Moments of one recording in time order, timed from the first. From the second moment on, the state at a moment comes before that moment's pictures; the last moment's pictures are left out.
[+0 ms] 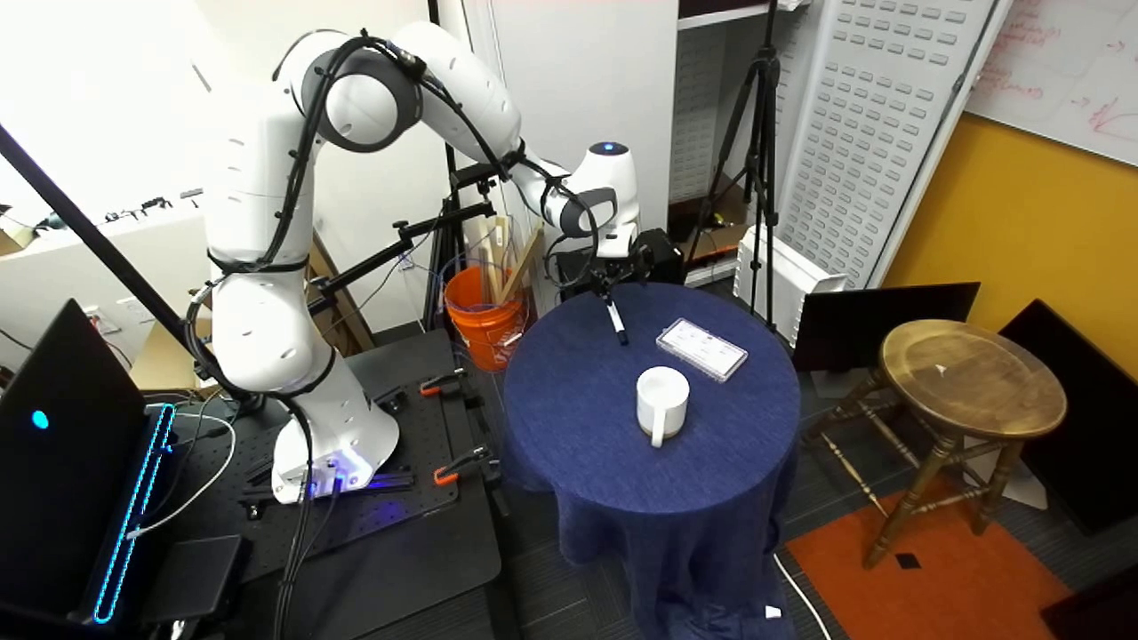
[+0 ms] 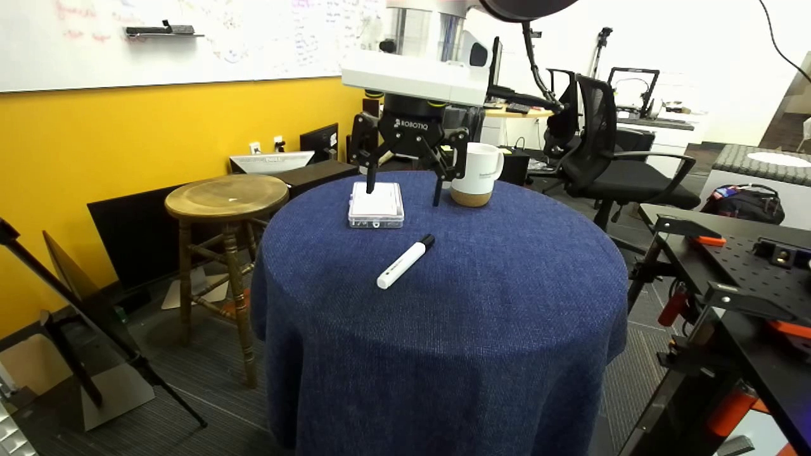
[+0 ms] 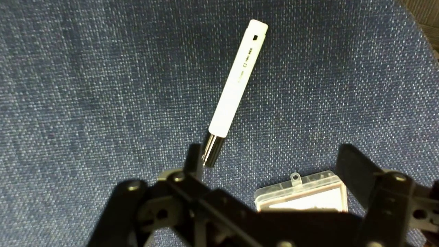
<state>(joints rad) 0.18 0.47 -0.01 -2.06 -0.04 2.62 1.60</state>
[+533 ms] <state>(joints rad) 0.20 0.50 -0.03 -2.06 -0.04 2.62 1.60</state>
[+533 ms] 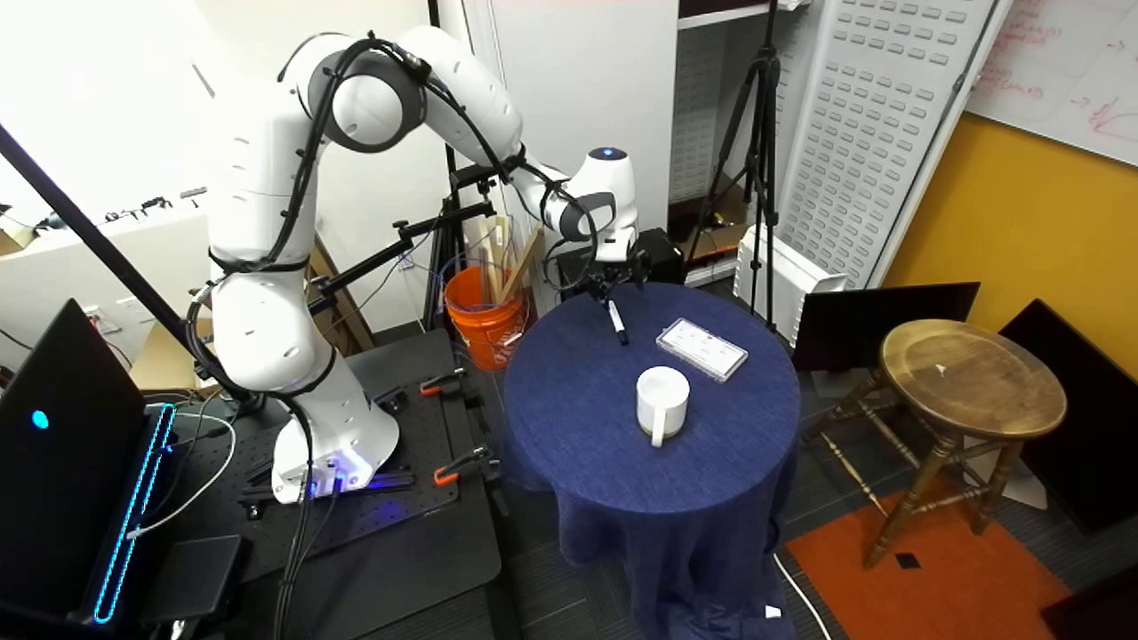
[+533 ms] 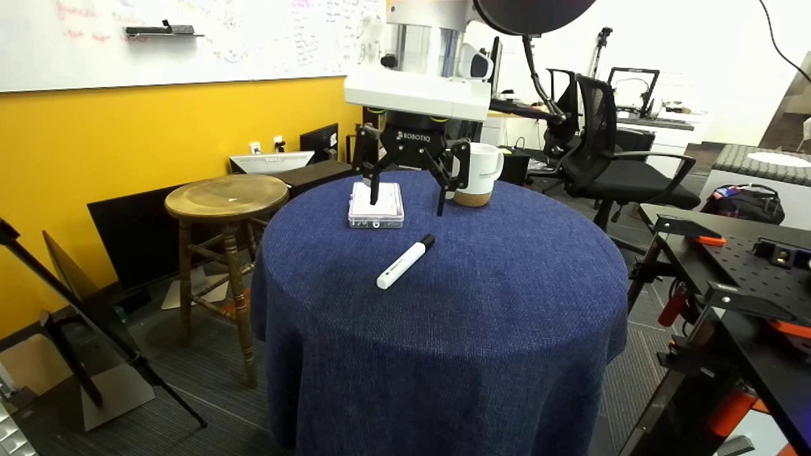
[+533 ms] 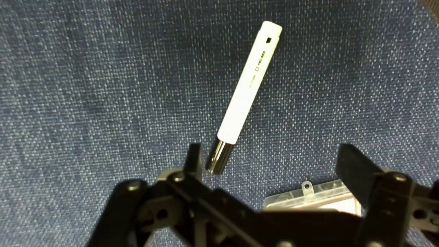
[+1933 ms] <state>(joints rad) 0.24 0.66 -0.05 -1.98 0.01 2.62 1.64</state>
